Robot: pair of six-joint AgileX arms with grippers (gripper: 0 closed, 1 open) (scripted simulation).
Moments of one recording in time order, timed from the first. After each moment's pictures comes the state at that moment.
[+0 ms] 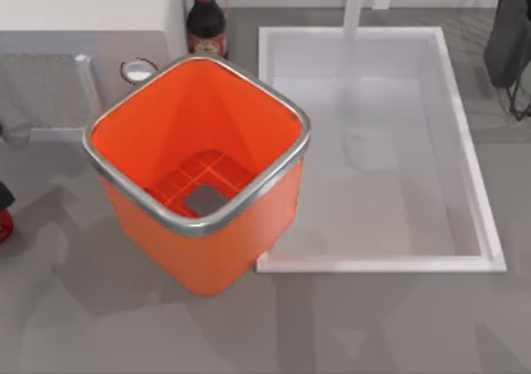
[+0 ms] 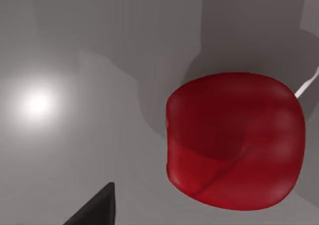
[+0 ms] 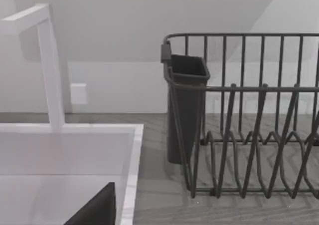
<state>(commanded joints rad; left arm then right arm) 0.14 1.82 1.27 -0.98 0.00 0.97 0.00 0.00 0.00 0.00 0.00 0.00</state>
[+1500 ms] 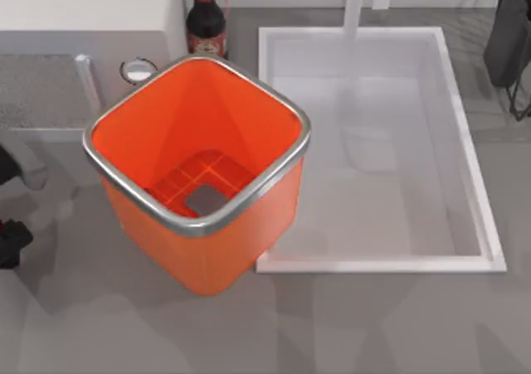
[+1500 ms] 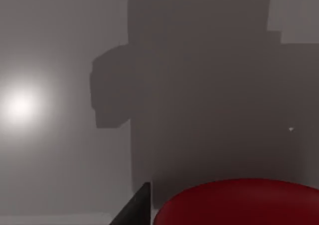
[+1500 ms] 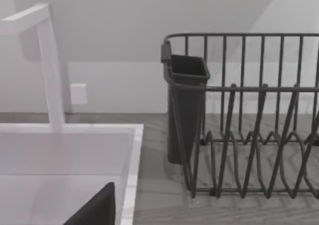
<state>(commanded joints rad) 0.14 1.95 1.13 -0.72 0.01 0.98 0.00 0.00 0.00 0.00 0.00 0.00</state>
